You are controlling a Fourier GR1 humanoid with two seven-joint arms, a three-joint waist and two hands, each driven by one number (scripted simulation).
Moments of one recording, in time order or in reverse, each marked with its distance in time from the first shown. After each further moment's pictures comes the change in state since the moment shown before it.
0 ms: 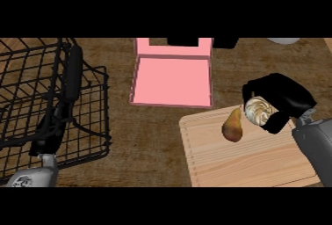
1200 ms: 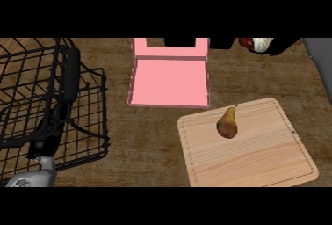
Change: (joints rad) left arm 0.021 -0.007 0.017 -0.007 -0.027 -0.016 -0.013; right arm -0.695 0.022 -0.222 0.736 -0.284 0.010 -0.667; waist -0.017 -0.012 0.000
